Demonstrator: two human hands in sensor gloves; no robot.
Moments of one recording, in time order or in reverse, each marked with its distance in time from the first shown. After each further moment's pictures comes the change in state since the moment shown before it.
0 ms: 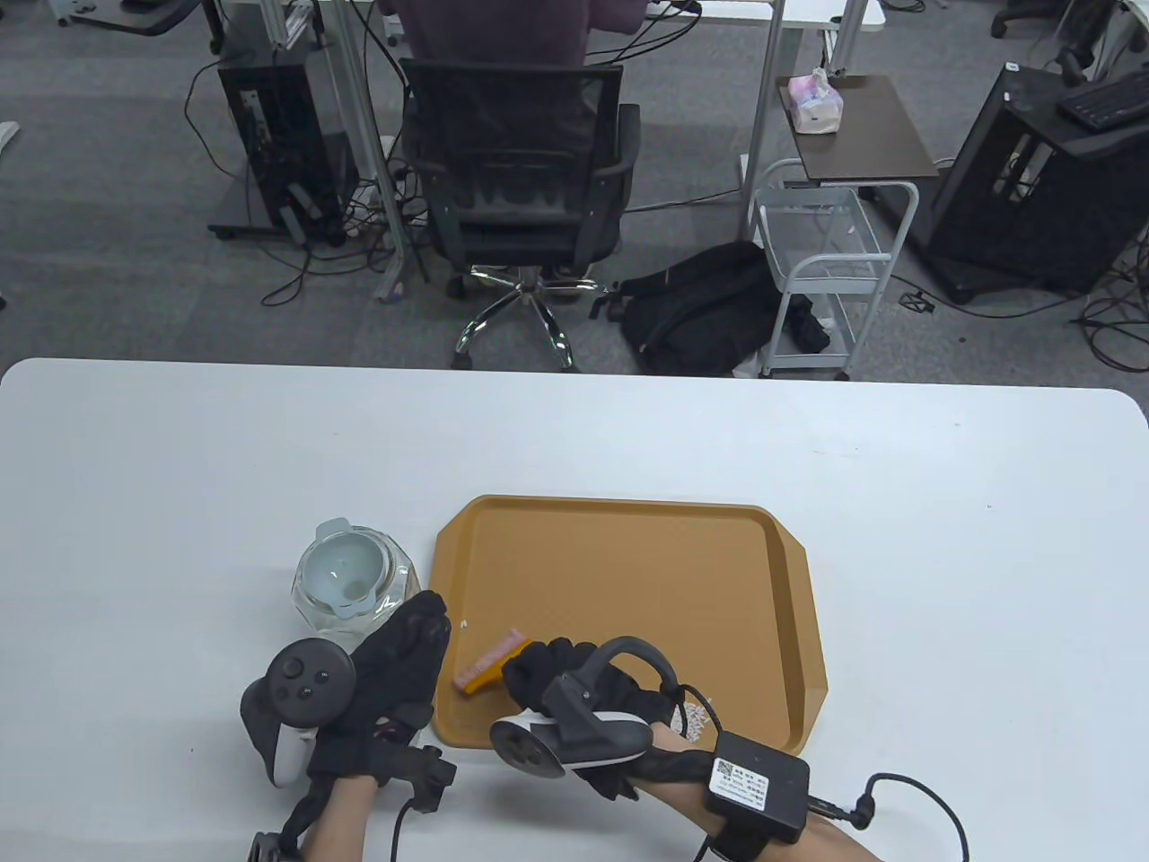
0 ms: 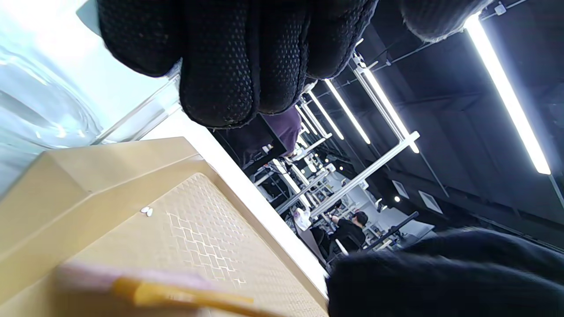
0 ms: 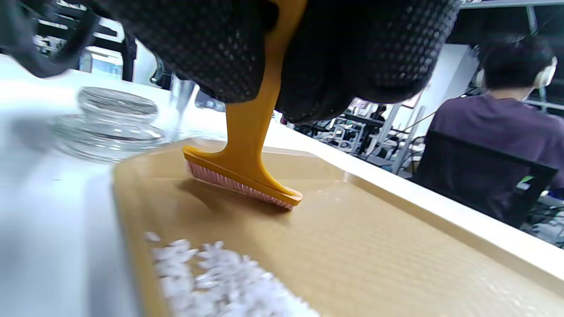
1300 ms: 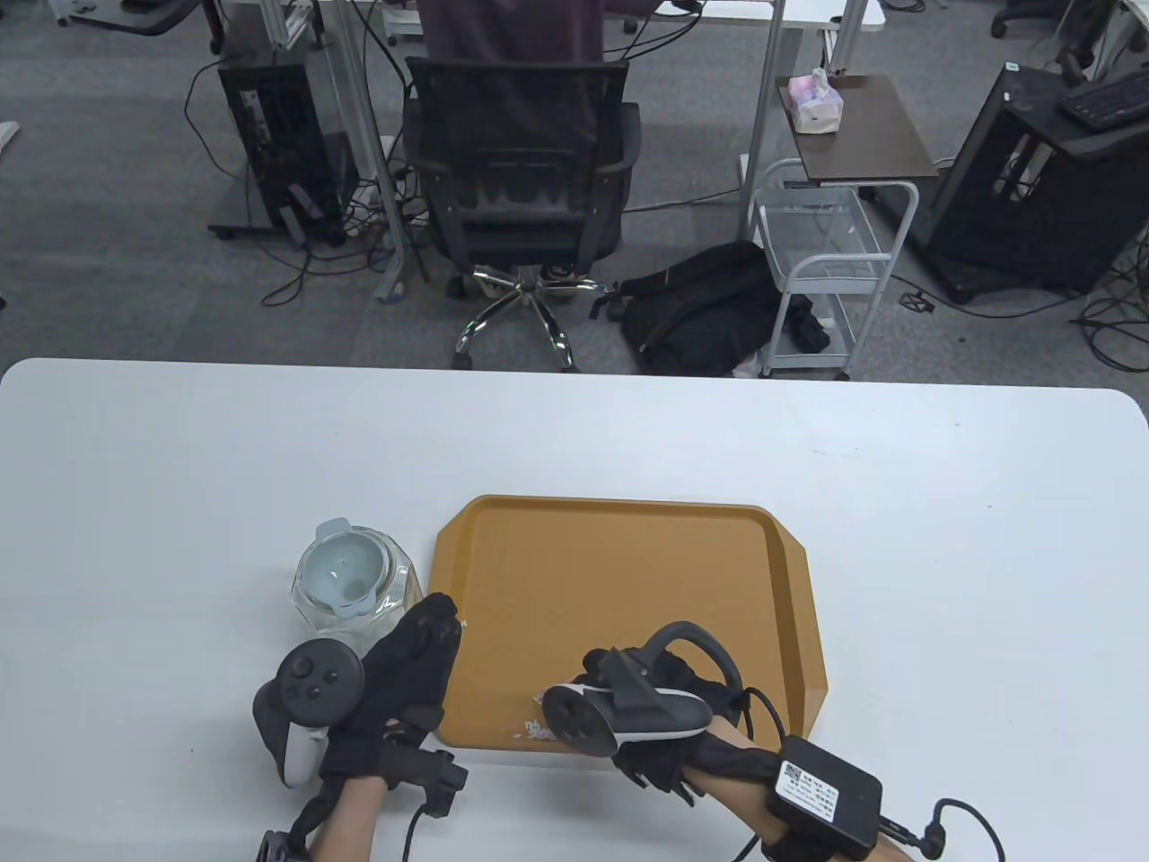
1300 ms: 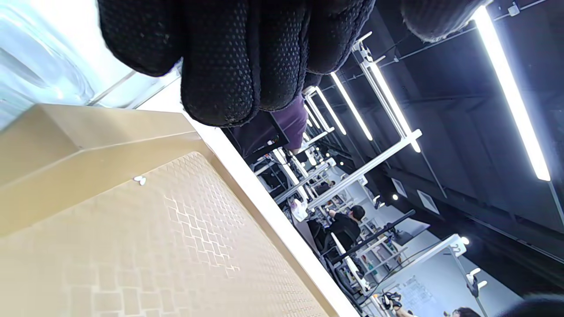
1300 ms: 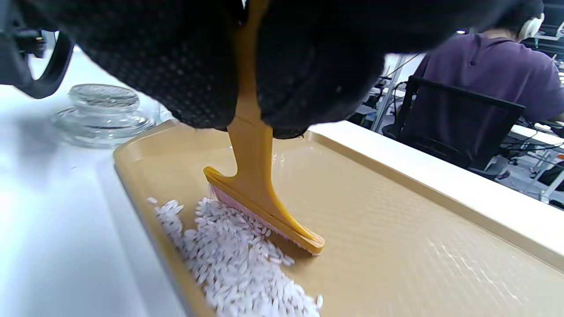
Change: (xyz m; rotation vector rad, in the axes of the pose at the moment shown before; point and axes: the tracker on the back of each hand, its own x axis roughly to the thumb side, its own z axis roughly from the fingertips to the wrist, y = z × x) left_hand -0.001 -0.012 0.000 -0.031 0.019 0.055; right_hand -0.037 -0.022 0.029 0.185 0.073 -0.047
